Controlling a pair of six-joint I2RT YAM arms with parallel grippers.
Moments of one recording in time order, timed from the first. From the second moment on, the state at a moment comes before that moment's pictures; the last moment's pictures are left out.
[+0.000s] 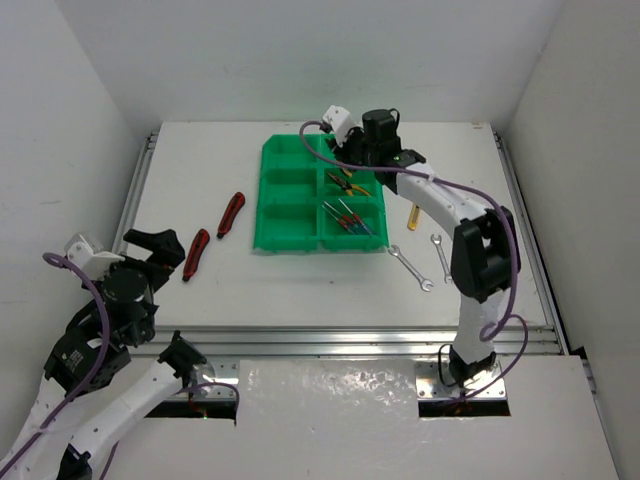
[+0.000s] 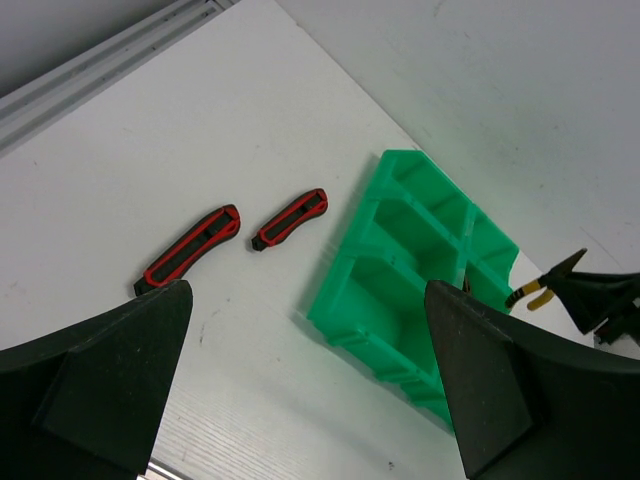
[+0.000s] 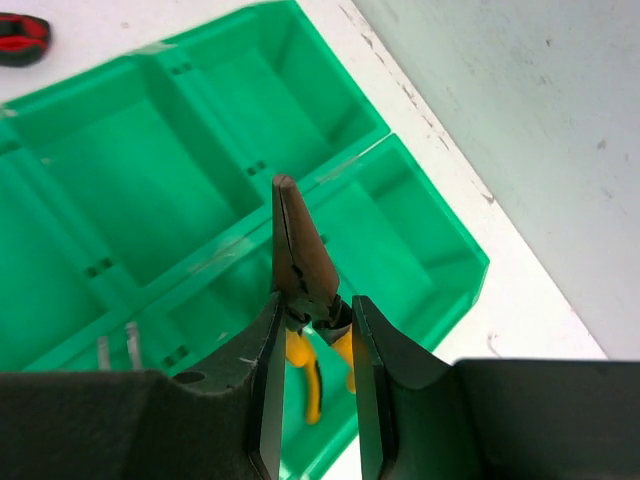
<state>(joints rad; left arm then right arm) -0.58 0.38 0.93 -0.92 -0.93 -0.89 0.44 1.90 1.55 -0.08 -0.19 -0.53</state>
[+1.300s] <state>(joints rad) -0.58 0.47 0.91 -0.83 -0.82 -0.77 0.08 2.29 1.82 -0.57 0.16 0.29</state>
